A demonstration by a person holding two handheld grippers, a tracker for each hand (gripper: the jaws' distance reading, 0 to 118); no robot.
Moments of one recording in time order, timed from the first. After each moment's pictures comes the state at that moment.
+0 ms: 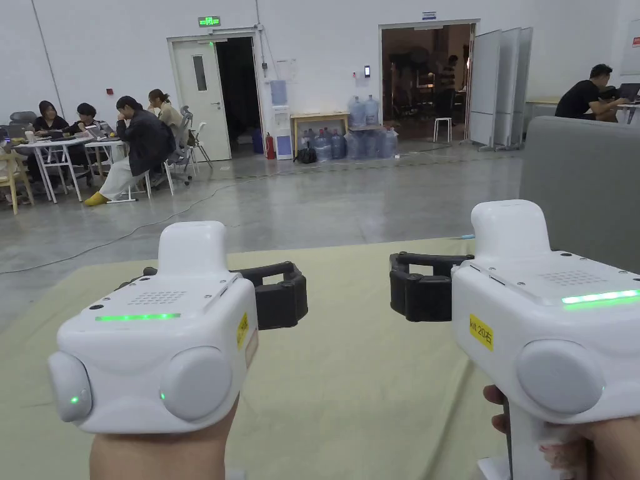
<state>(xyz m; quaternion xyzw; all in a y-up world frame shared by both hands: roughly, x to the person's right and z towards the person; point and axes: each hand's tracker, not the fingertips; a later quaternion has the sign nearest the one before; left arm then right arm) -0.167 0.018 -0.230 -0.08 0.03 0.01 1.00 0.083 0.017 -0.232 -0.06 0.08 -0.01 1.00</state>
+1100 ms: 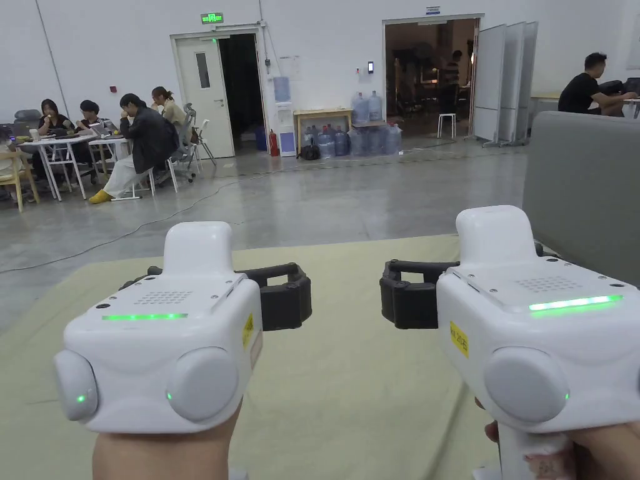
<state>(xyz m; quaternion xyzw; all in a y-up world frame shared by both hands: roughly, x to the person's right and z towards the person) -0.164 0.016 -0.232 -0.08 0.03 0.00 1.00 0.067 0.011 -0.231 -0.08 0.05 0.01 1.00</state>
